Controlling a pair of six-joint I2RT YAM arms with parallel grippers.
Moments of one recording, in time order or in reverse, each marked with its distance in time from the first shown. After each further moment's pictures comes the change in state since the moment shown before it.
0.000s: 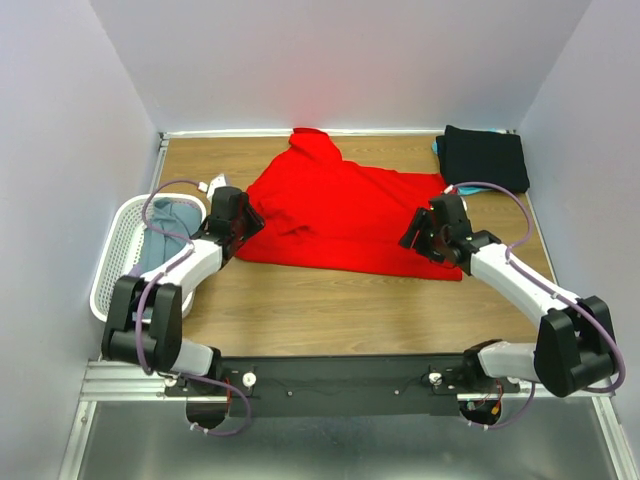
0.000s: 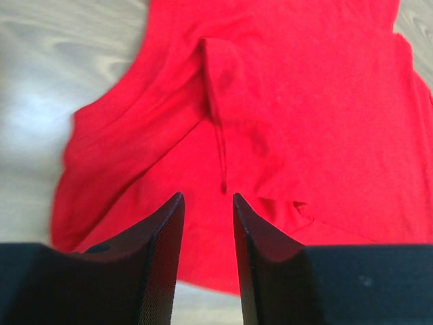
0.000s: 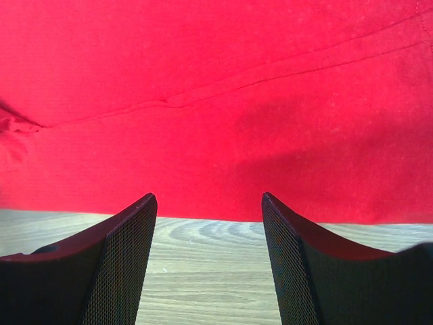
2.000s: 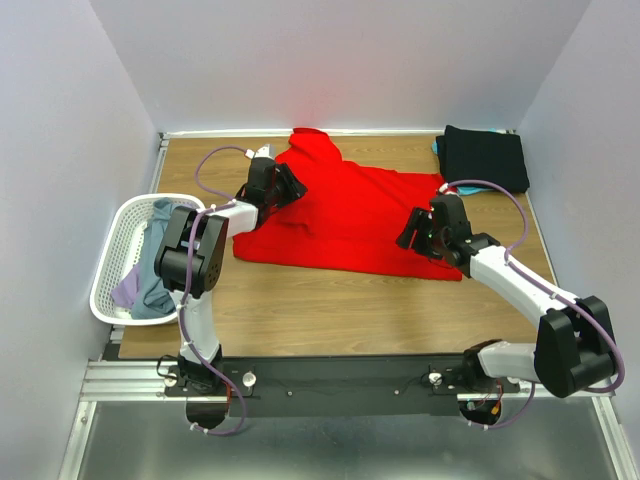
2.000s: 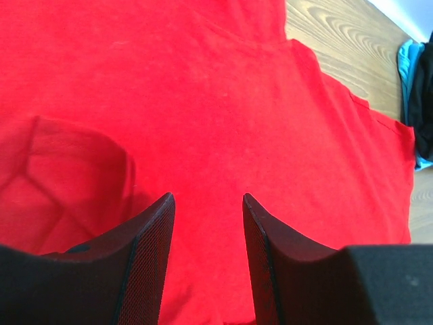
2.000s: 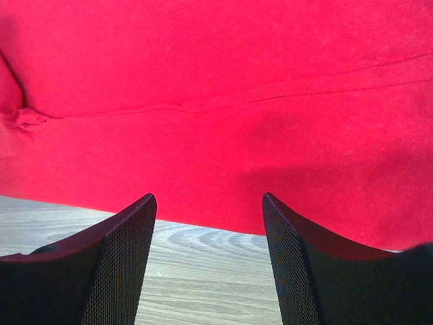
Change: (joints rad) left arm -0.082 0.577 0.415 0.296 0.213 0.024; right arm 0.004 0.000 -0.027 0.085 -0.038 -0.088
